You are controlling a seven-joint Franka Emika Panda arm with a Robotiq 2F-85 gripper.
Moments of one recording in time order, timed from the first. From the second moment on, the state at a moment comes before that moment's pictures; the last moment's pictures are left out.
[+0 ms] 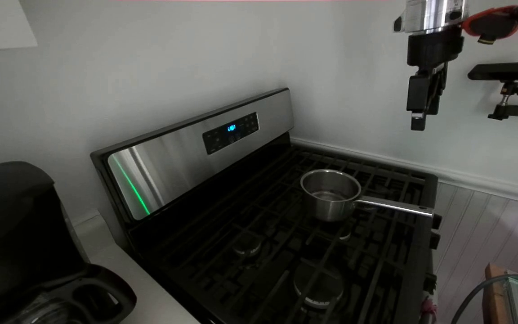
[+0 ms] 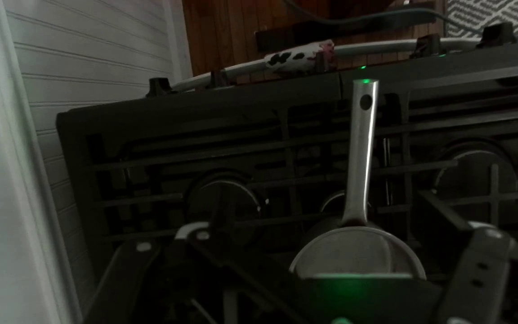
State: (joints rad) arm -0.23 -0.49 -0.26 -2.41 -0.27 1.81 -0.20
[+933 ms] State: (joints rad) arm -0.17 -0.06 -0.25 -2.41 -0.14 1.85 -0.27
